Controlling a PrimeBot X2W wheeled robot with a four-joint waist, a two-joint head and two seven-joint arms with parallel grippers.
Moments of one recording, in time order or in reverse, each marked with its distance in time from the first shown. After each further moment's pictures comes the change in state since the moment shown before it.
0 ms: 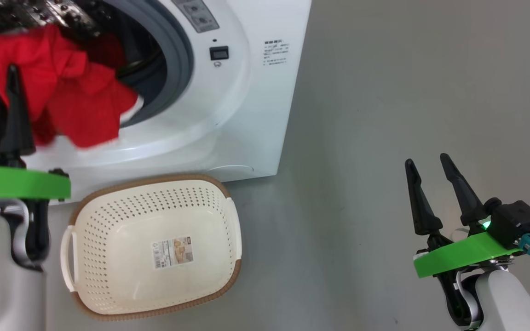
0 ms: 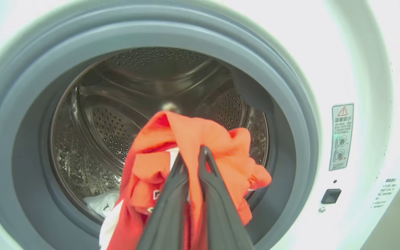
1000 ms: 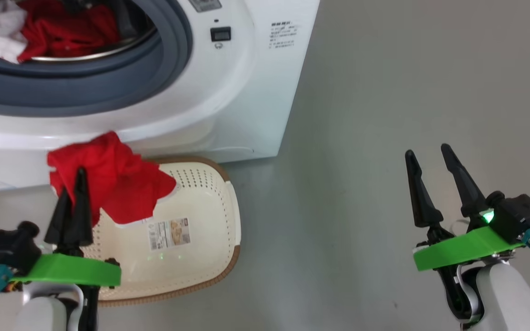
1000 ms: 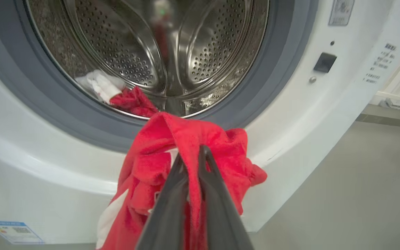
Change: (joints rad) left arm 0.340 -0.125 0.020 -0.137 0.085 -0.012 -0.003; right arm -0.013 0.000 -0.003 -0.029 -0.002 0.000 0.000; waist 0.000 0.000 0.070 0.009
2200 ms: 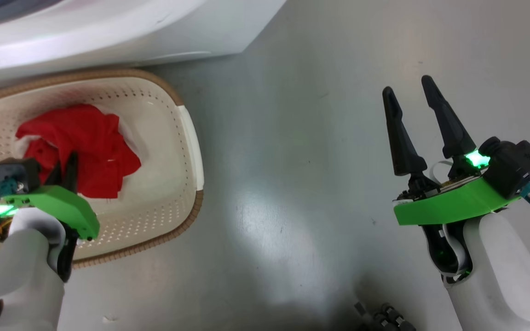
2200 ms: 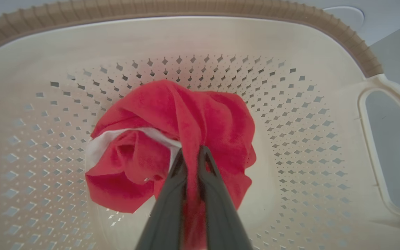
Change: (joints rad) left arm -0.502 0.149 -0.289 0.839 -0.108 0.000 0.000; right arm -0.186 -0.001 0.098 -0.060 0.052 0.000 0.000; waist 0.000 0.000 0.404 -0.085
